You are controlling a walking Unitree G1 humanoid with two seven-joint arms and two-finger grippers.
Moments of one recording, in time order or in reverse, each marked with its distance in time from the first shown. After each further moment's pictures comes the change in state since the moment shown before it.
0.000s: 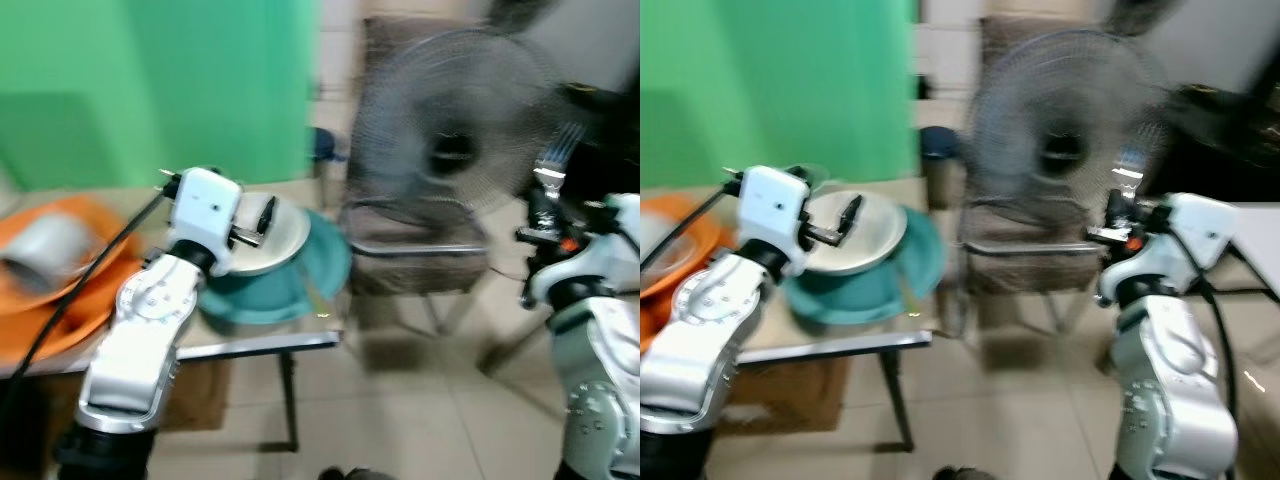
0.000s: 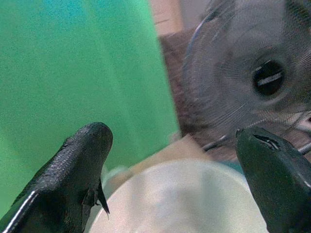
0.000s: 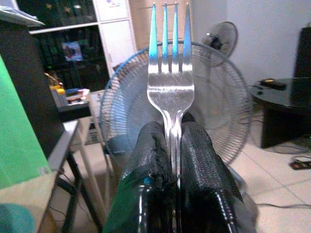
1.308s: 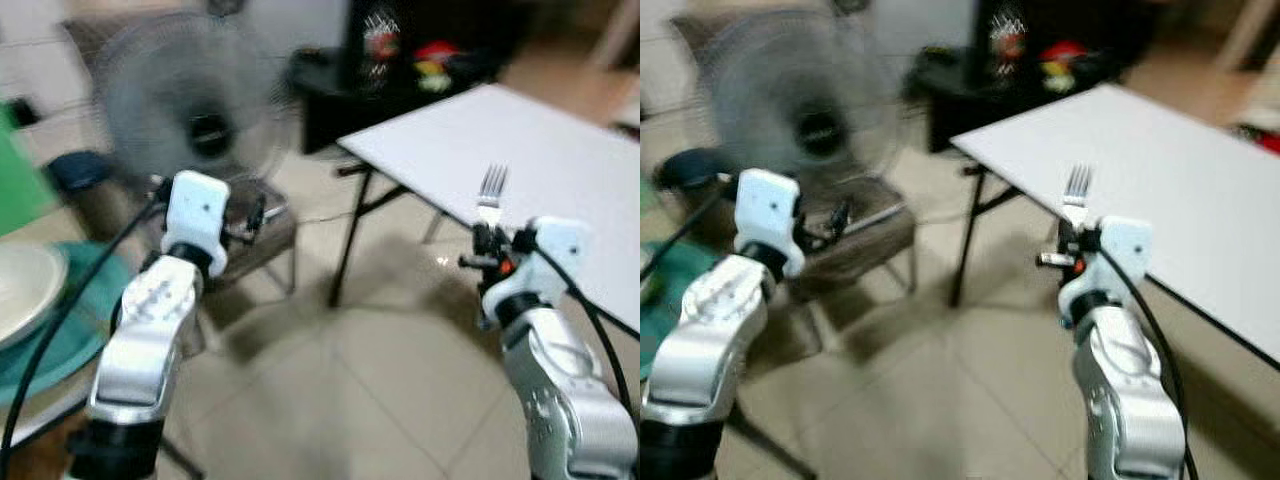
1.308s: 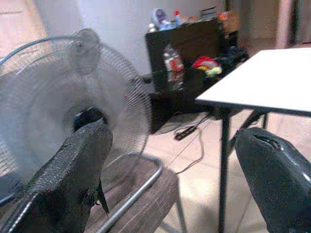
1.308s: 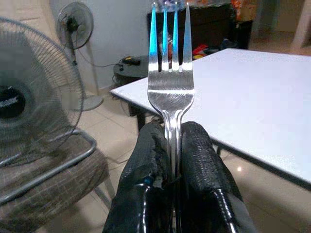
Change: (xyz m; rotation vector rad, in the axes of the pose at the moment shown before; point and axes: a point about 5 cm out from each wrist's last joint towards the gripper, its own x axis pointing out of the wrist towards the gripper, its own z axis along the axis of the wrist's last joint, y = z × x) left arm 0.005 0.000 -0.018 -0.071 0.030 0.053; right arm 0.001 0.015 -0.041 -0.060 0.164 0.009
